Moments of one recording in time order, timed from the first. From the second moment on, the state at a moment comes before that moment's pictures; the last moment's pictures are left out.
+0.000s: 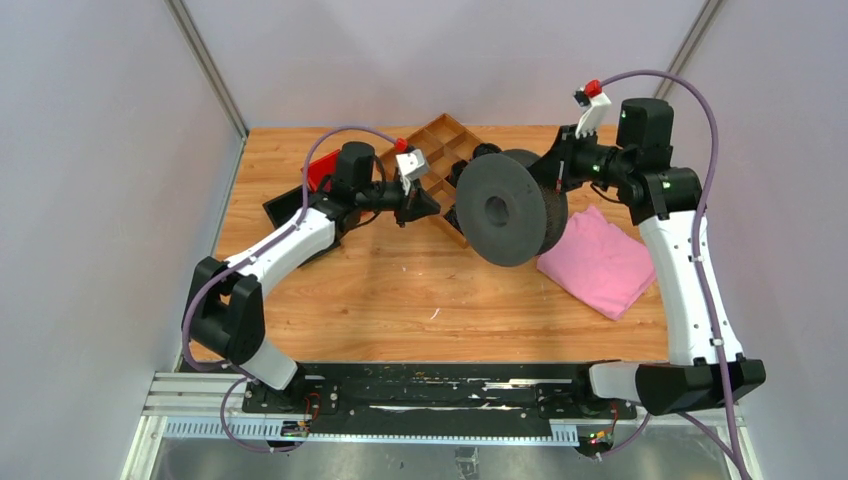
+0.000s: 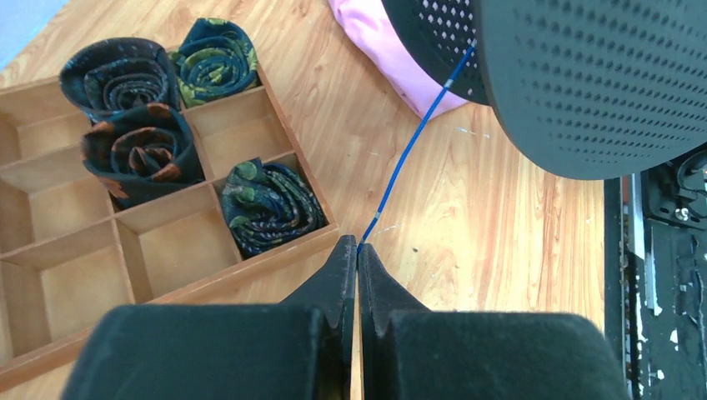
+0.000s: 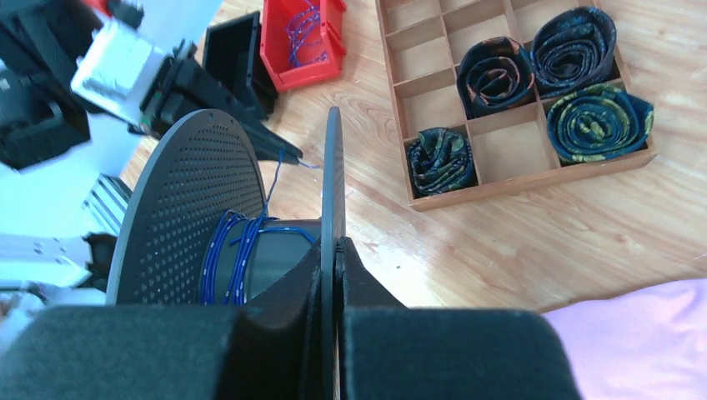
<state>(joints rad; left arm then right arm) -0.46 1.54 1.16 -0.01 0.82 0.24 0.14 1.28 1.59 -0.82 -0.64 0.08</state>
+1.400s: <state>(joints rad) -0.54 1.80 0.91 1.13 0.65 -1.19 0.10 1.36 1.47 -0.47 -0.46 0.57</state>
